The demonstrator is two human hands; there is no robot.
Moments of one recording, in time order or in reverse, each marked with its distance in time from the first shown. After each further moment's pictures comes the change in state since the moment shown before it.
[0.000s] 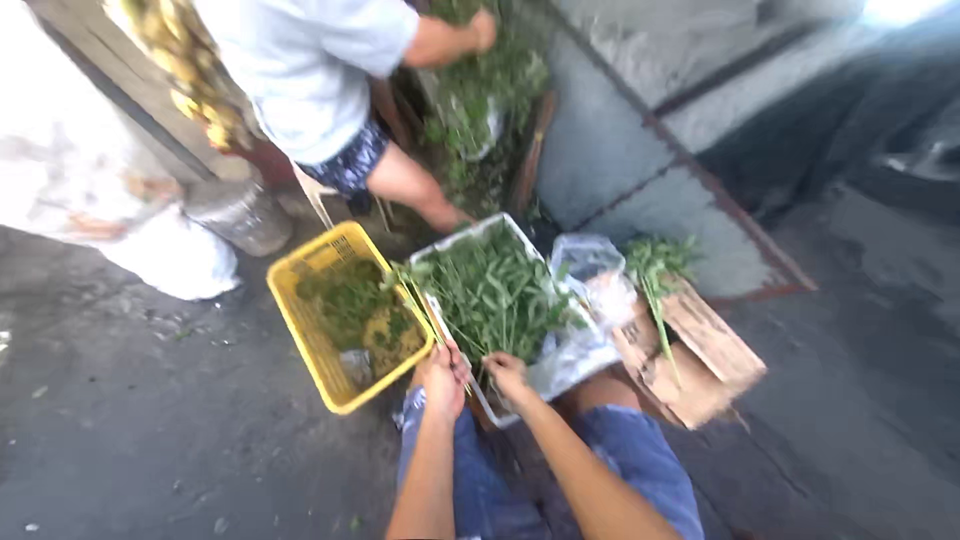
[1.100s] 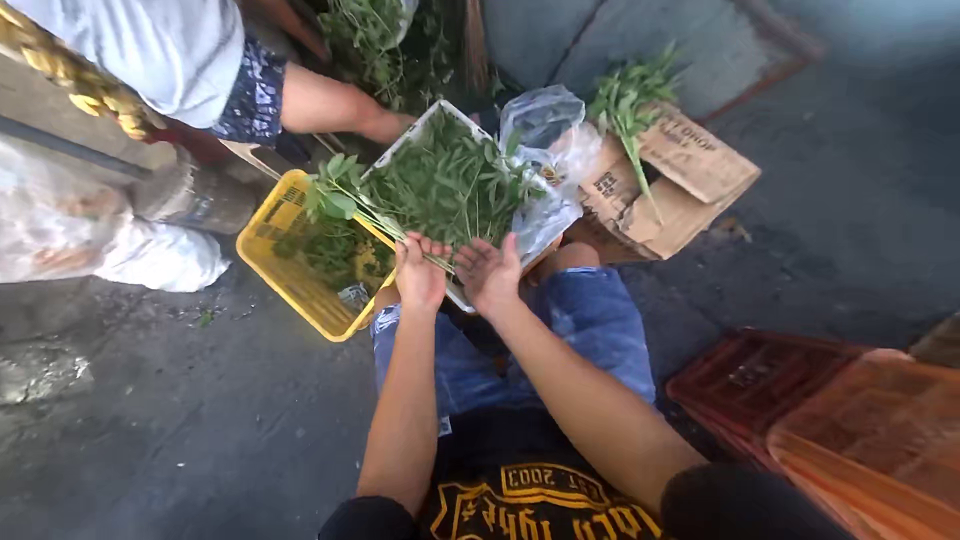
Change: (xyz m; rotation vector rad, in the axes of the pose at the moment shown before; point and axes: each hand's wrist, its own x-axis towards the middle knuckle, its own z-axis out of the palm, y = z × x) left_hand -0.032 -0.029 0.065 0.047 -0.281 0.157; right_hand -0.071 -0.018 -0.042 1.345 0.068 0.126
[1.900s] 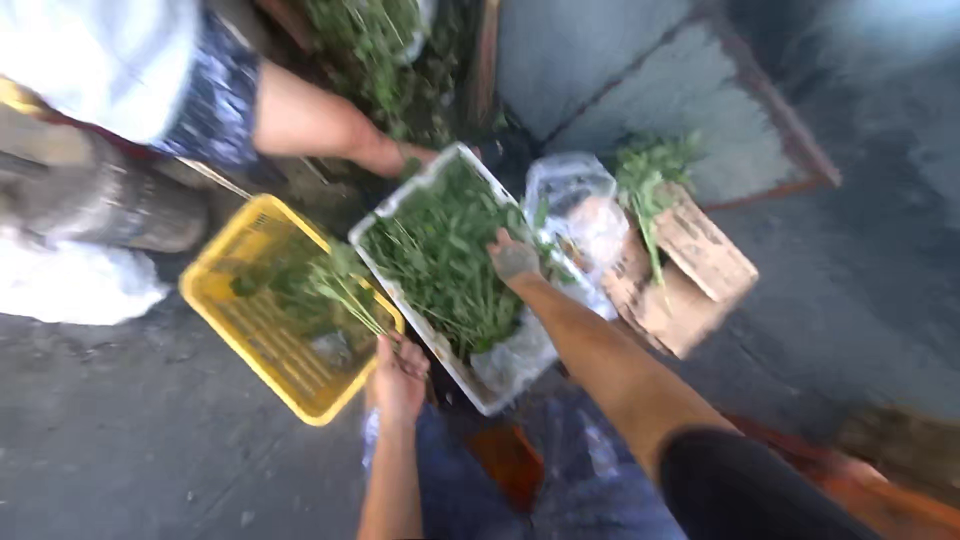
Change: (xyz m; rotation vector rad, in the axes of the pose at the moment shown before) left_hand 0.062 0.025 -0.088 -0.134 0.292 -0.225; right_hand 0.251 -0.073 0.029 -2.415 -0.049 -0.394
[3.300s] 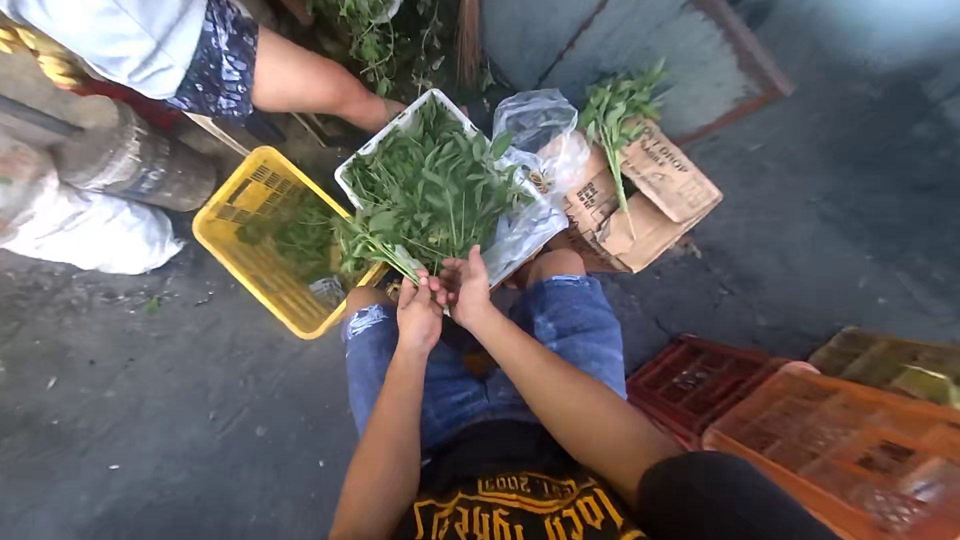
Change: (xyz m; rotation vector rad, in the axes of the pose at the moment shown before) left_hand -0.084 -0.084 0.009 0.227 -0.201 0.126; right_hand -0.230 -0.089 0.033 2.135 -0.056 0.436
